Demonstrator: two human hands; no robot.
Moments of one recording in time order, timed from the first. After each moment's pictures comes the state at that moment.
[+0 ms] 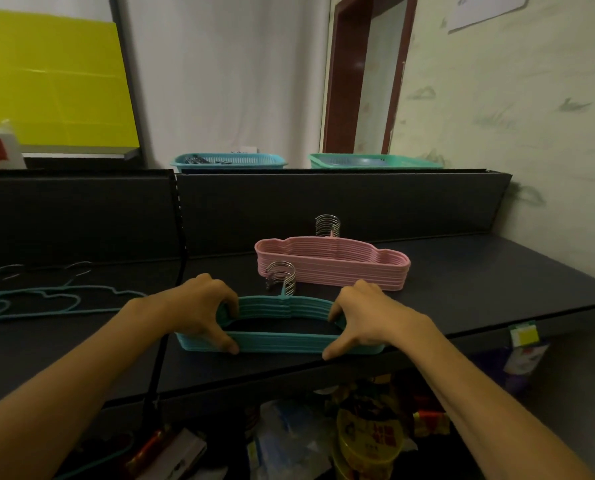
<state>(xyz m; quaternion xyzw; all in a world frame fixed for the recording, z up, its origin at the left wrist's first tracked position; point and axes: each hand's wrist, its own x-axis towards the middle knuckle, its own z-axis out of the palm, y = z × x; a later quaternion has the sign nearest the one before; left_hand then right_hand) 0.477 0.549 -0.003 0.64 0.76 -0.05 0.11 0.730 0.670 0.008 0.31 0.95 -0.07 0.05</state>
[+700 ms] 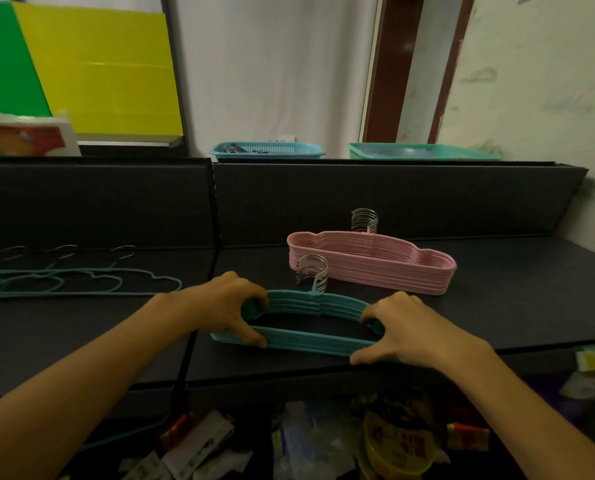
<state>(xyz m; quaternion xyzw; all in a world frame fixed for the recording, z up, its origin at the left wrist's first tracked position) 0.475 0.542 -0.008 0.65 0.75 -0.01 0.14 0.735 0.674 -0.002 0.30 0.95 -0.07 0.05</state>
